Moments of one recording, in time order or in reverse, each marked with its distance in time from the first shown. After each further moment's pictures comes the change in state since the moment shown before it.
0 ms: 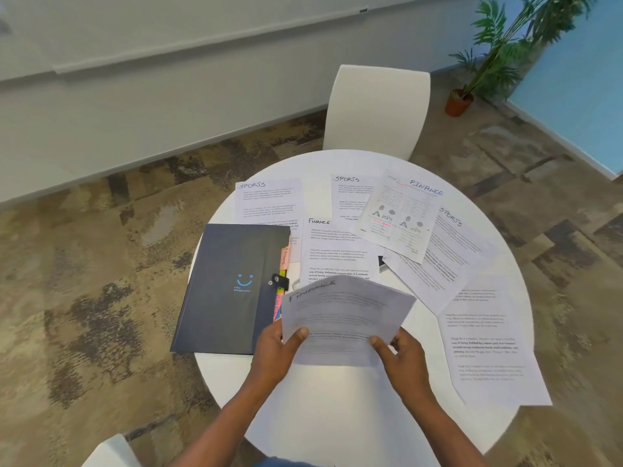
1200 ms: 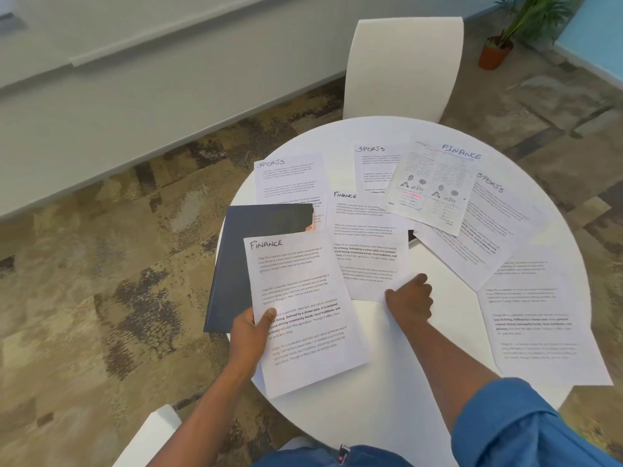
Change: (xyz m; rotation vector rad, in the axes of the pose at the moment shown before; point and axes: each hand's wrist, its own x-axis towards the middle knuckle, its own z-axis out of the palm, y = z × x) left_hand 0.006 -0.030 -0.079 -0.011 0.291 -0.244; right_hand 0.104 0.022 0.072 -0.524 0.153 0.550
